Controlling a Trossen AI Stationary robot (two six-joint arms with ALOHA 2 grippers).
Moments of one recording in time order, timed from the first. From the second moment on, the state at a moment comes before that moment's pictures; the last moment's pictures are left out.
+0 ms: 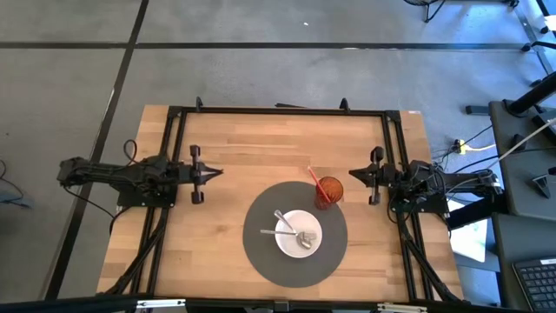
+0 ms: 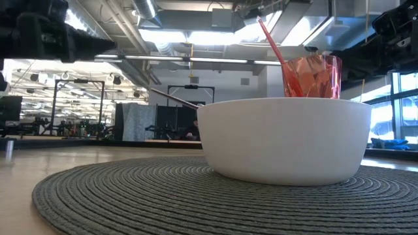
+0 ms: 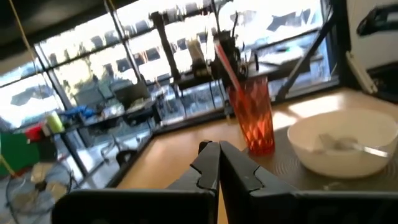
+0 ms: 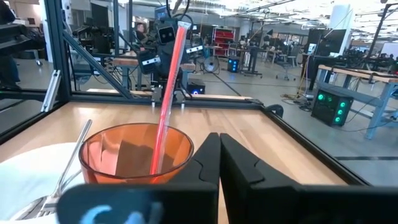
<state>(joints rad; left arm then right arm) -0.02 0.20 0.01 0.26 -0.14 0.31 0.05 0.02 0.01 0.05 0.19 -0.10</state>
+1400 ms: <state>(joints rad) 0.01 0.01 0.01 0.02 0.04 0.25 0.05 0.05 0.01 0.04 0.16 -0.08</state>
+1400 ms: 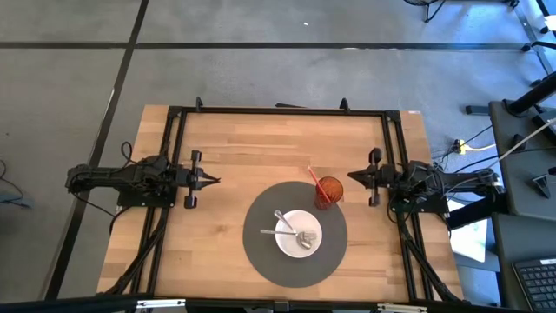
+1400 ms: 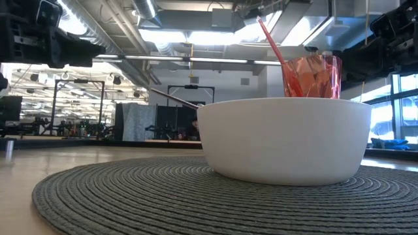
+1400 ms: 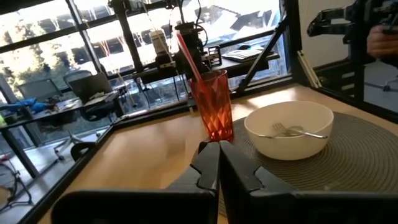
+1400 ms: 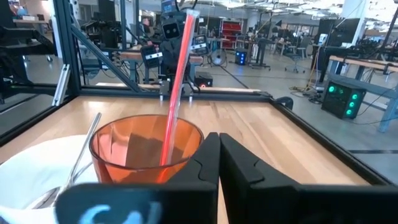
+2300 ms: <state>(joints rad) 0.01 0.01 0.01 0.01 0.02 0.23 0.05 0.09 0.01 0.08 0.23 -0.05</state>
